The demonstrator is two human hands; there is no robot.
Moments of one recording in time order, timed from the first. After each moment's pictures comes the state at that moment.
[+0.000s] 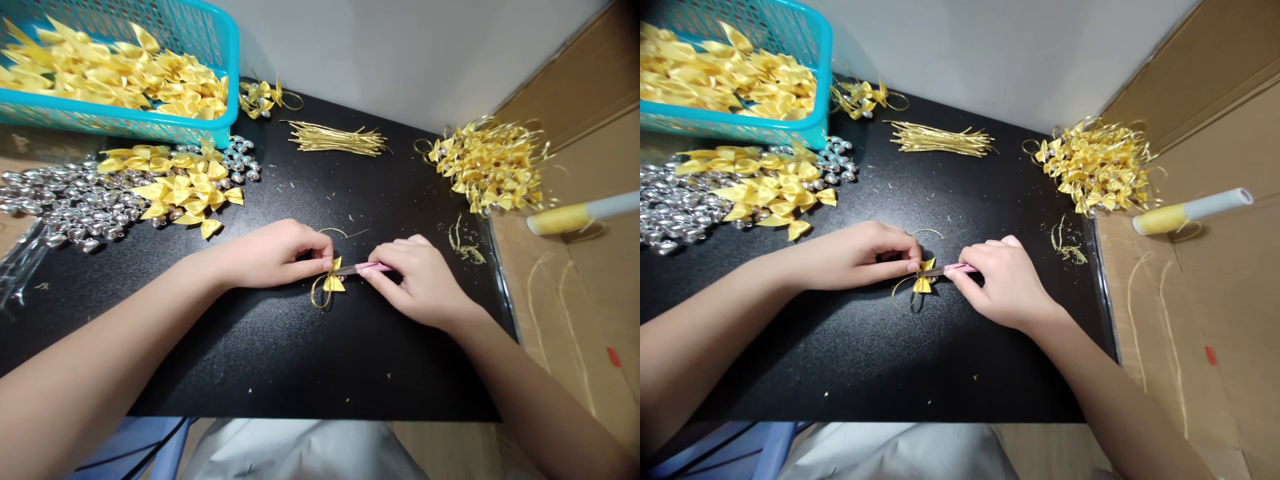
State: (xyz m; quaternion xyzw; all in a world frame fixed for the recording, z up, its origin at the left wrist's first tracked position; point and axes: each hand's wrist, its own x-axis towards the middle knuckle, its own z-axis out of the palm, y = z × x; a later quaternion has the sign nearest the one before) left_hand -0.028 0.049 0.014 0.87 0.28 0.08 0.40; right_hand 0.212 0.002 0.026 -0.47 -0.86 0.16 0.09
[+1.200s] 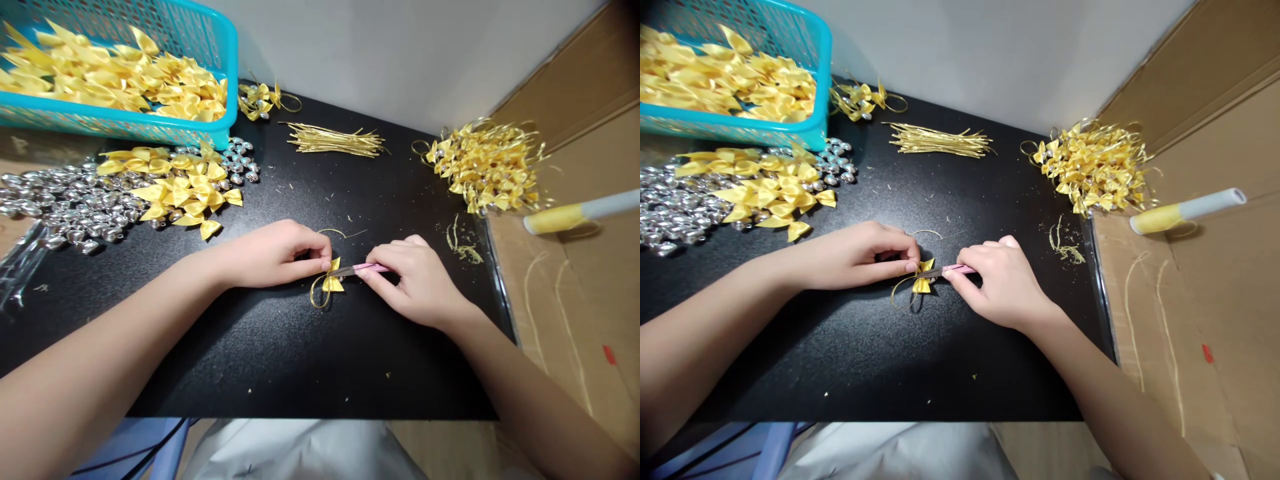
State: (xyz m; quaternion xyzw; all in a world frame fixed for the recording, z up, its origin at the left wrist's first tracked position) left_hand -0.028 0.049 0.016 0.86 0.28 0.08 0.42; right_hand 0.211 0.001 0.025 -0.47 -0.86 0.18 0.09
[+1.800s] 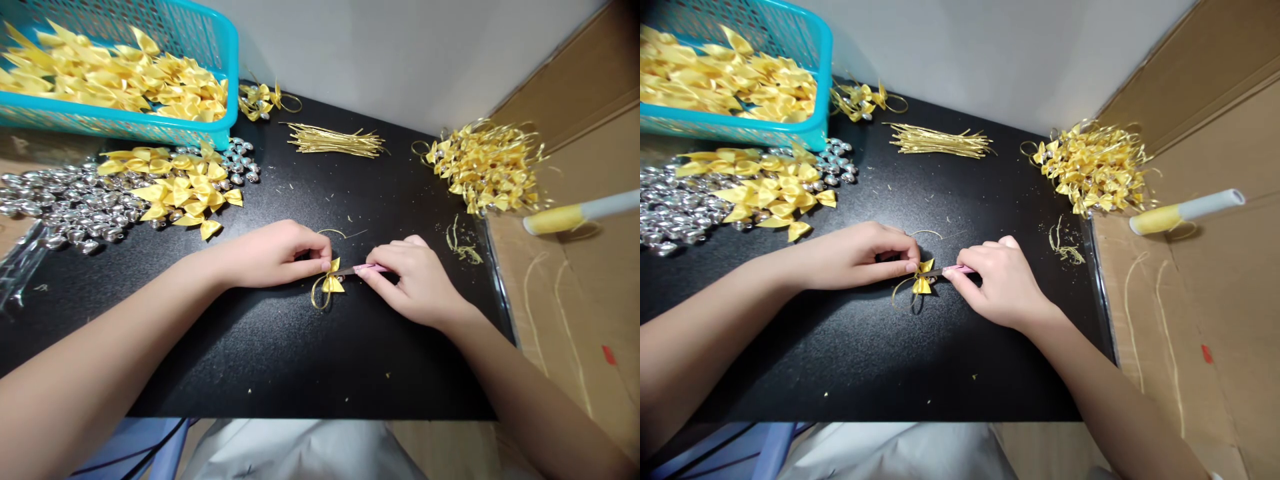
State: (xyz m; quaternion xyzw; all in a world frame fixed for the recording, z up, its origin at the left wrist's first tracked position) left_hand -0.029 0.050 0.015 0.86 0.28 0.08 0.41; right_hand 0.210 0.001 0.024 -0.48 -0.86 0.17 0.10
